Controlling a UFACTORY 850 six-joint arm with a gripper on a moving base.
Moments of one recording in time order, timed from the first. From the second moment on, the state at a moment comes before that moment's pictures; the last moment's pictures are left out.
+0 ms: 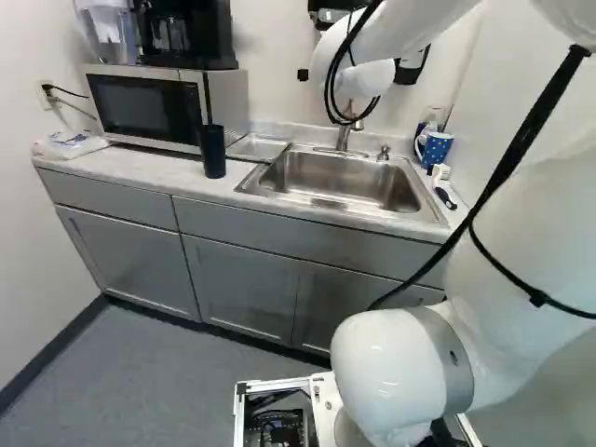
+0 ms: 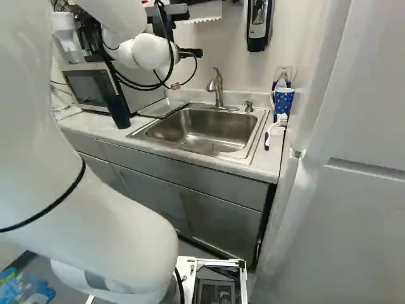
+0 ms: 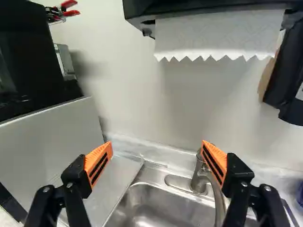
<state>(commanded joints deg) -0.3 5.5 -55.8 0.0 24.5 0.0</state>
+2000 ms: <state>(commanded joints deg) -4.8 -13.2 -75.1 5.3 10.1 0.0</state>
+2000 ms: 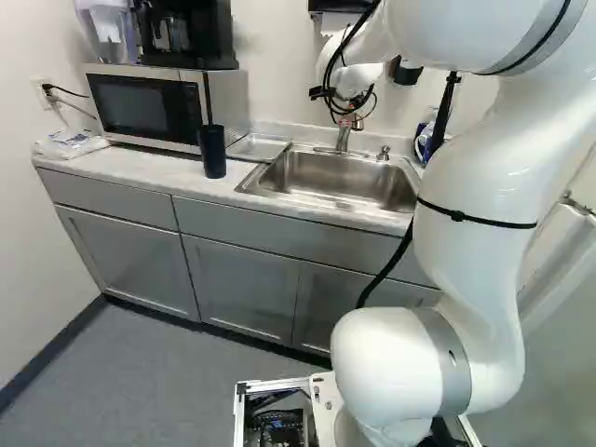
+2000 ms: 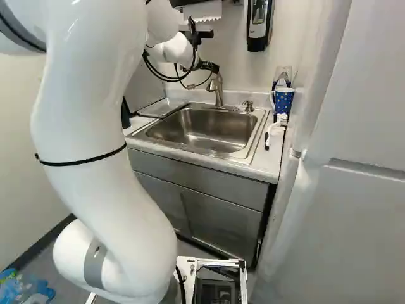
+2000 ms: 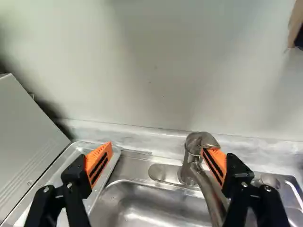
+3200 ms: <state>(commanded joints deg) -4.8 -13.2 -75.1 5.3 16.4 0.0</state>
